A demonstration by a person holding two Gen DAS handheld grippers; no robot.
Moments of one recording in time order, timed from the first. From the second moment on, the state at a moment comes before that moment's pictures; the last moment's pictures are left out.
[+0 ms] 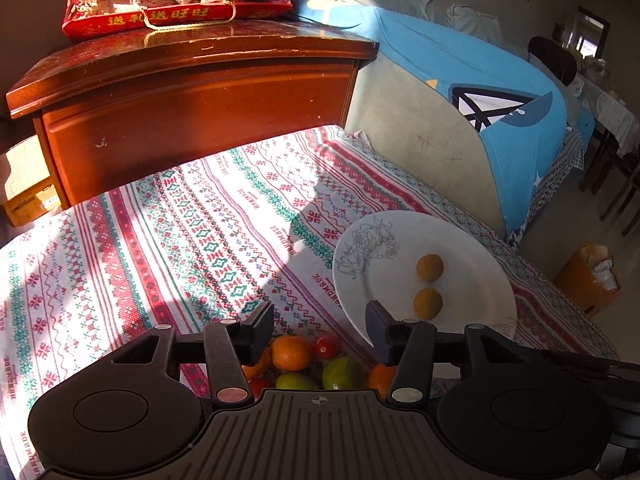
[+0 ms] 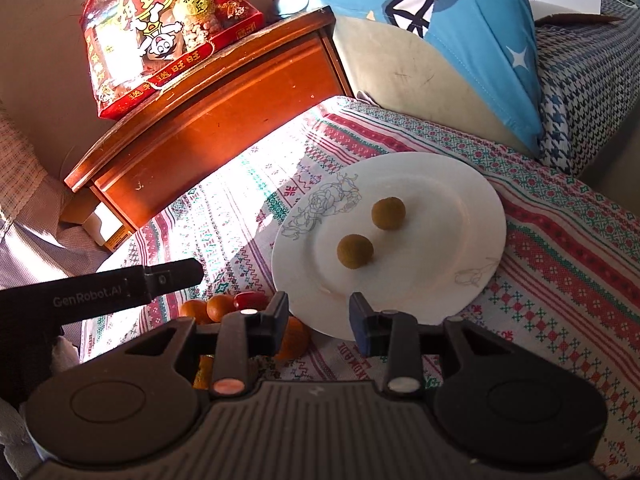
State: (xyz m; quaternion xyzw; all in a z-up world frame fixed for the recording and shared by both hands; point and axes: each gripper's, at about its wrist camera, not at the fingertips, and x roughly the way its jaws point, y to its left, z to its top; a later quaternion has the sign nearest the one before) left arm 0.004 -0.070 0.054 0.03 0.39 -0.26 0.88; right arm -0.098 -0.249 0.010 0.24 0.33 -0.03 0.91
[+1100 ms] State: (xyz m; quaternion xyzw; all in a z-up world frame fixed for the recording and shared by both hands) left arm -0.054 -0.031 0.012 0.07 0.45 -0.29 0.85; right arm -0.084 -0.215 -0.016 0.20 0.38 0.01 0.90
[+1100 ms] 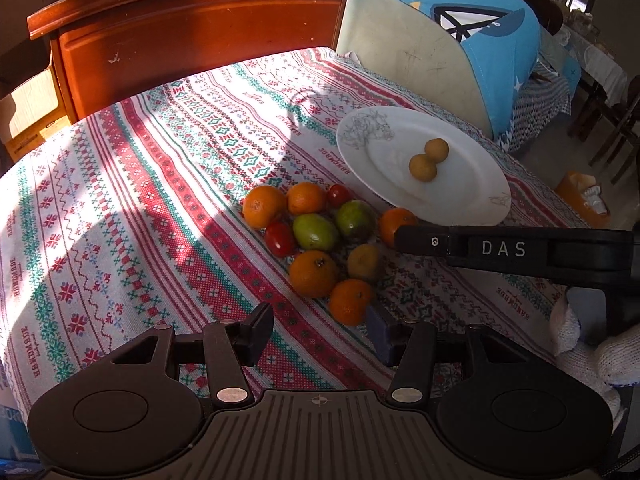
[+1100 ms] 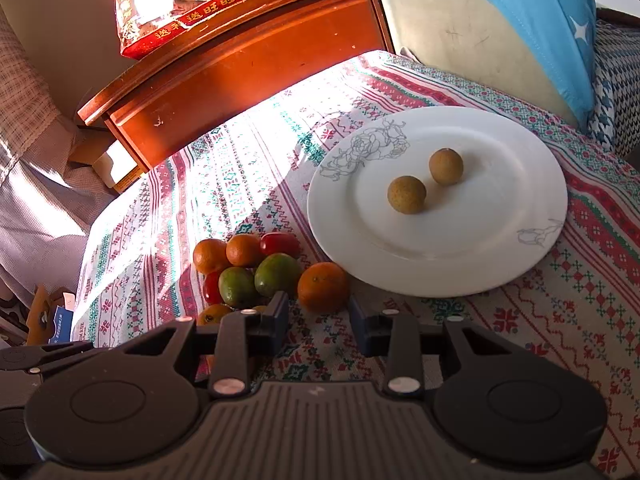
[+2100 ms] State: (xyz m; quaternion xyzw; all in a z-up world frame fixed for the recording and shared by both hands) left arm -0.055 -0.039 0.000 0.07 0.42 -0.30 0.85; right arm -0.077 -0.209 -0.019 0.18 0.38 0.01 0.91
